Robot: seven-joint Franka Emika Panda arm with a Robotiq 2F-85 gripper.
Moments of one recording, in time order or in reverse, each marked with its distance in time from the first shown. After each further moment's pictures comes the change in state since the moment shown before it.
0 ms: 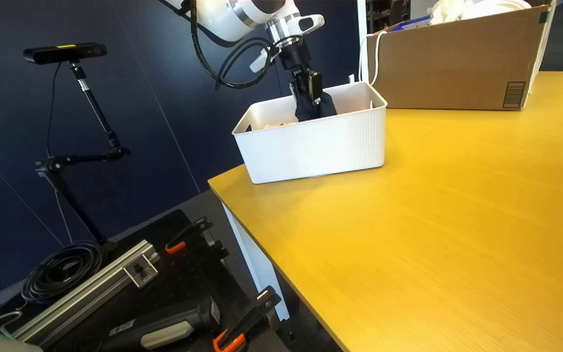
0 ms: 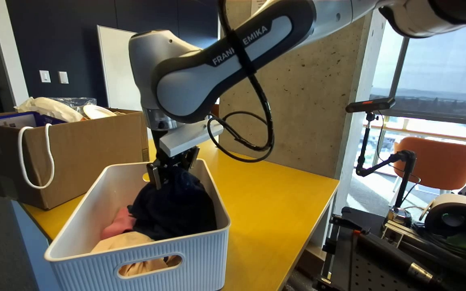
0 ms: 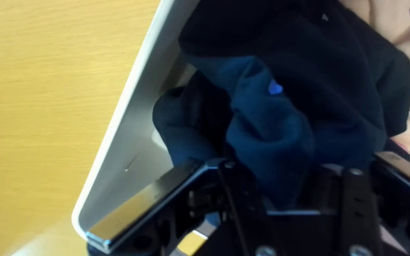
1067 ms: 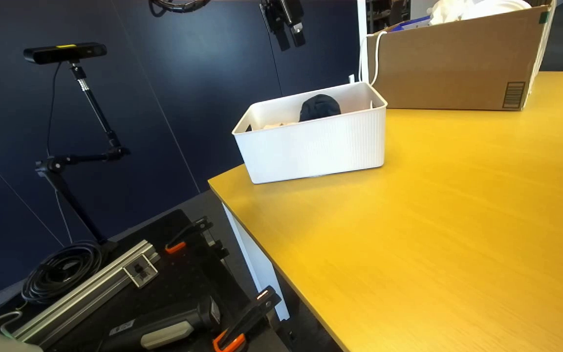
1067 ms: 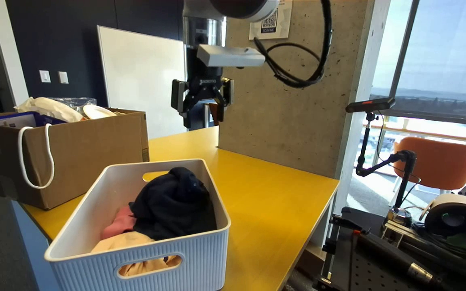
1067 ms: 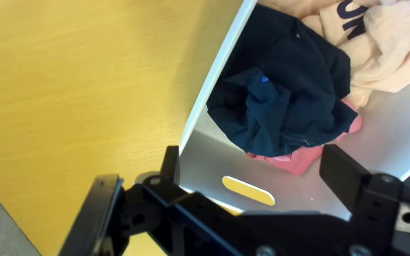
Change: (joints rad) arm -0.065 -0.456 0.023 -0.335 0.099 -0.023 -0.017
